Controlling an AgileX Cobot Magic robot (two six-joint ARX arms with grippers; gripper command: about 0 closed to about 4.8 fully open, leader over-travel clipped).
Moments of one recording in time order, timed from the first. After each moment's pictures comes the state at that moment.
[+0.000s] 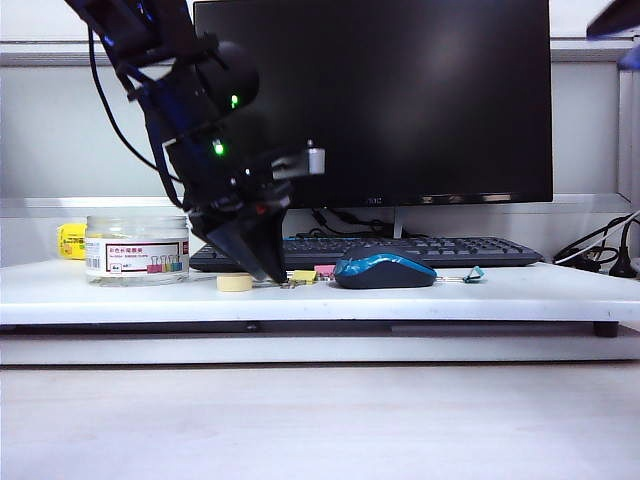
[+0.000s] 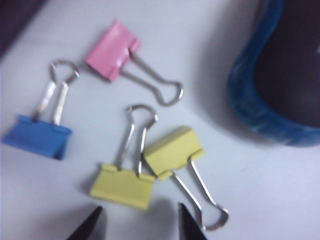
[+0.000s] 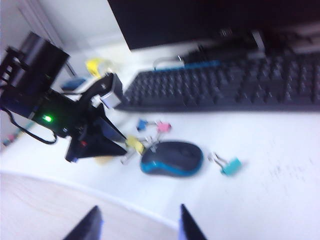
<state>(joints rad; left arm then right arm) -0.50 1.93 1.45 -0.54 0.20 0.37 0.13 0.45 0.39 -0.10 -0.46 0.26</state>
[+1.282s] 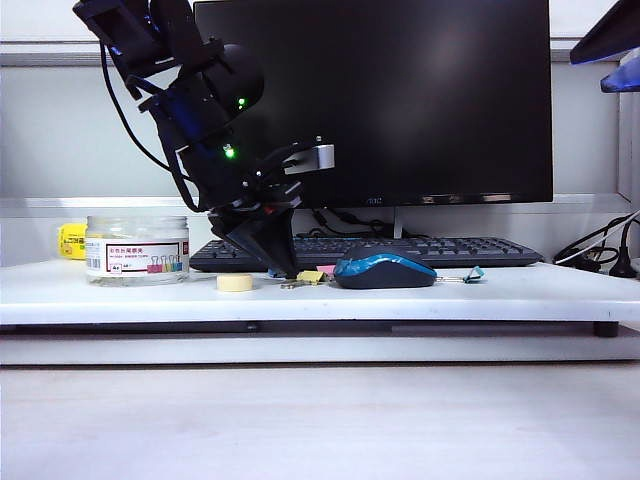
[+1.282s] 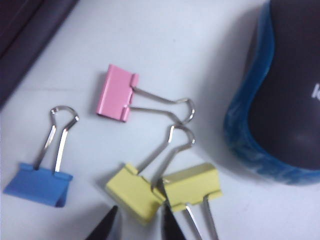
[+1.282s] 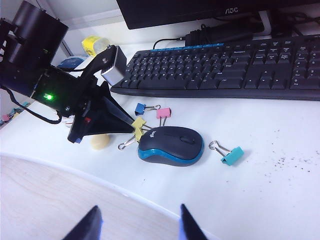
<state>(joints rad) -0.50 1.95 1.47 -0.47 0.24 0.40 0.17 0.51 0.41 -0.11 -0.44 0.22</state>
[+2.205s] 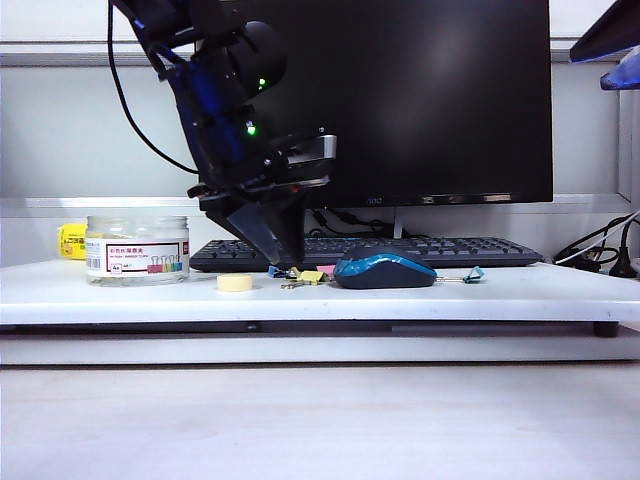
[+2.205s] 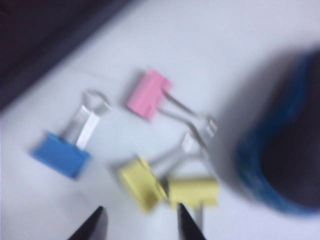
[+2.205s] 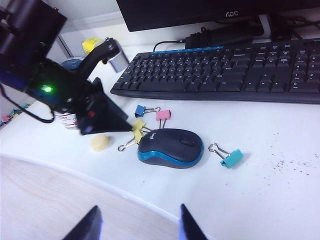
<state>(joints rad) -0.56 1.94 1.54 -0.58 0.09 0.13 0.17 0.51 0.41 -0.10 -0.44 0.21</state>
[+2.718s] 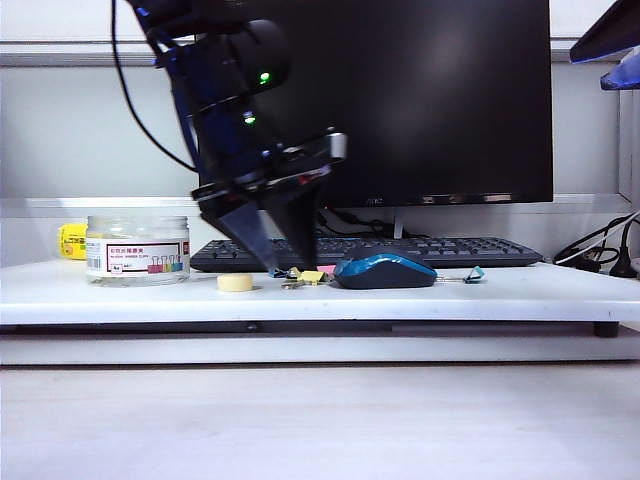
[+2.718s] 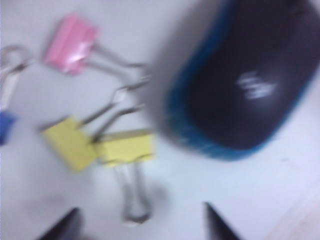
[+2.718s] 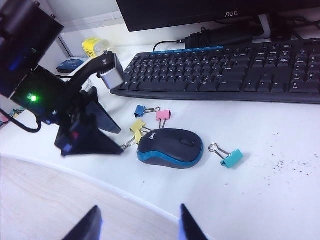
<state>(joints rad) -0.59 1.93 1.54 -0.69 0.15 0.16 0.17 0.51 0.41 -0.10 -0.44 0.21</state>
